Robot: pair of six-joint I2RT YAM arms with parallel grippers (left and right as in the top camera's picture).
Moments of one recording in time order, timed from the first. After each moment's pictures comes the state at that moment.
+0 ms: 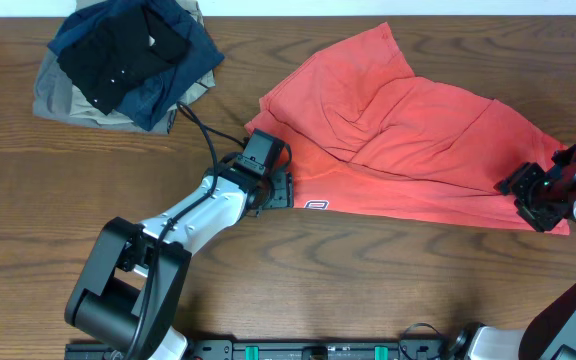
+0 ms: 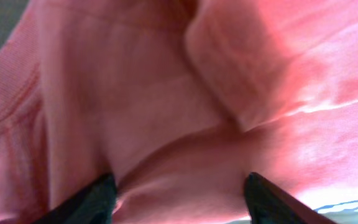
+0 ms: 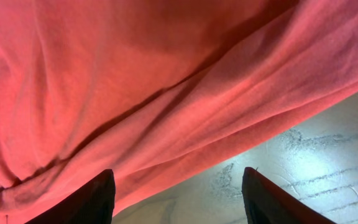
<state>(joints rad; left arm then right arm) -0.48 1.73 0.92 -0.41 0.06 -0.54 -0.50 1.53 1.03 -0.86 -0.24 0.36</state>
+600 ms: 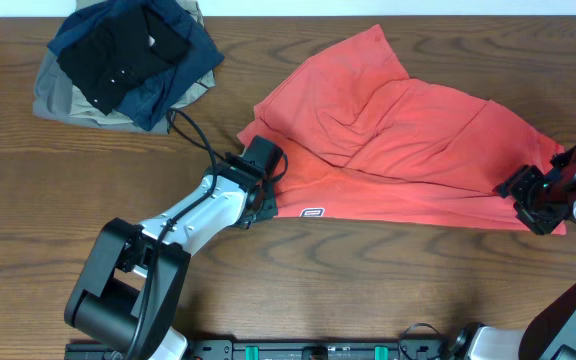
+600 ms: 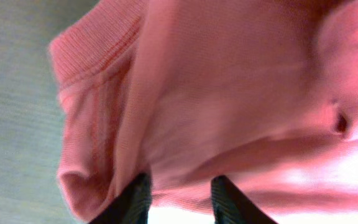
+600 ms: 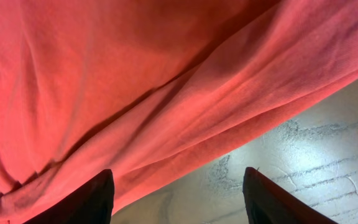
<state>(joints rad) -0.48 1.73 0.93 -0.63 -0.06 -0.70 -0.50 1.53 1.03 -0.88 -0.23 0.36</state>
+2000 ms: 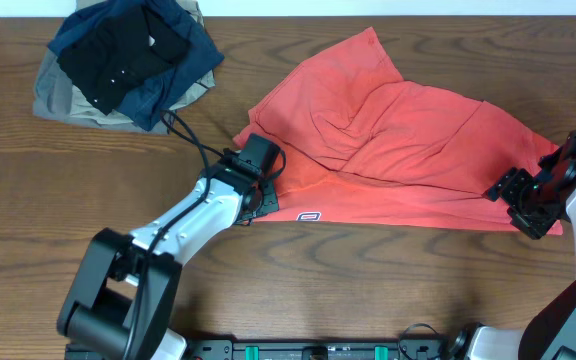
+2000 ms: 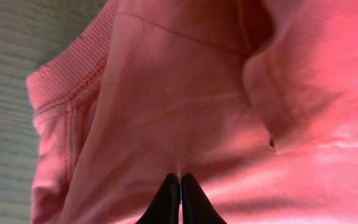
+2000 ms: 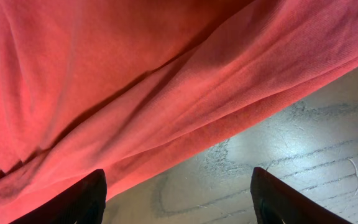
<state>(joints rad) -0.47 1.69 0.92 -0.56 -0.03 -0.69 -0.45 1.53 1.02 -0.93 -0.20 0.34</state>
